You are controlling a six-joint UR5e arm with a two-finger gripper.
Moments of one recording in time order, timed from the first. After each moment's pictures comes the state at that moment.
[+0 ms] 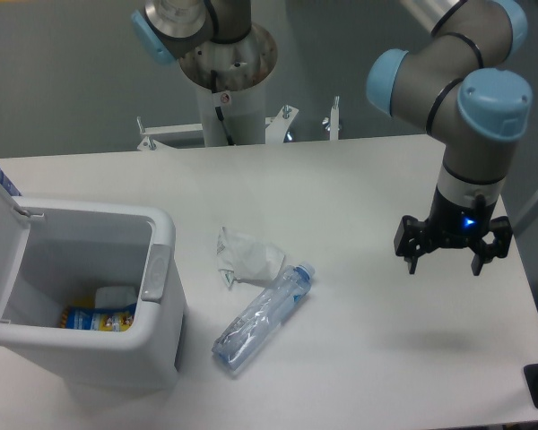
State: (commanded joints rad) arm 2.70 -2.02 -1.38 -1.12 1.54 0.95
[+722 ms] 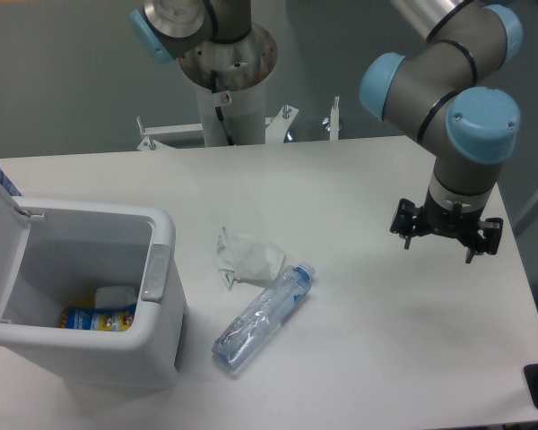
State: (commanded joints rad) arm 2.68 -2.02 -1.38 -1.18 1.60 1.03
